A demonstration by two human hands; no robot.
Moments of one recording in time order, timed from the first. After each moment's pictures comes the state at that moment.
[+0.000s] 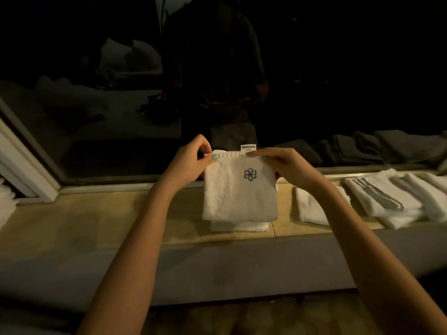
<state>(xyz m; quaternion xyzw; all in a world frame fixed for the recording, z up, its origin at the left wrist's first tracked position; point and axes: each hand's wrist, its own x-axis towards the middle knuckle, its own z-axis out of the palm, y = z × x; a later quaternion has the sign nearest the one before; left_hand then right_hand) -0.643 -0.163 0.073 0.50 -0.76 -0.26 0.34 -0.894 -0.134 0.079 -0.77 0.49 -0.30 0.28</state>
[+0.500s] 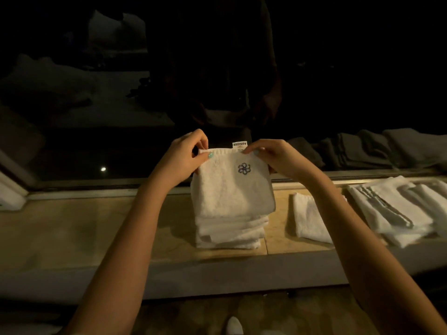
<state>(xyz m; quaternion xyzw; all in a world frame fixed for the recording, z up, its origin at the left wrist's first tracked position) -0.663 -0.228 0.061 0.50 -0.77 -0.22 0.32 -0.911 -0.222 0.069 -0.77 0.52 -0.26 0.27</state>
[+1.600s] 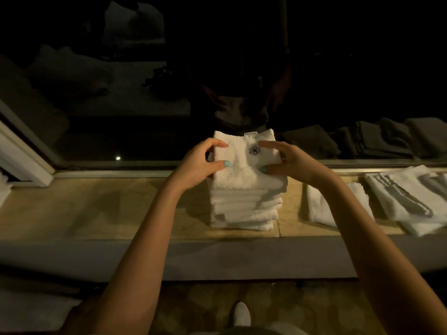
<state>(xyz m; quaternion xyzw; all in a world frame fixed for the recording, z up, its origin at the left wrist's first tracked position) -0.659 -0.185 0.038 0.51 -0.67 -0.42 0.33 -0.904 -0.188 0.043 -0.73 0.57 -0.21 0.32</state>
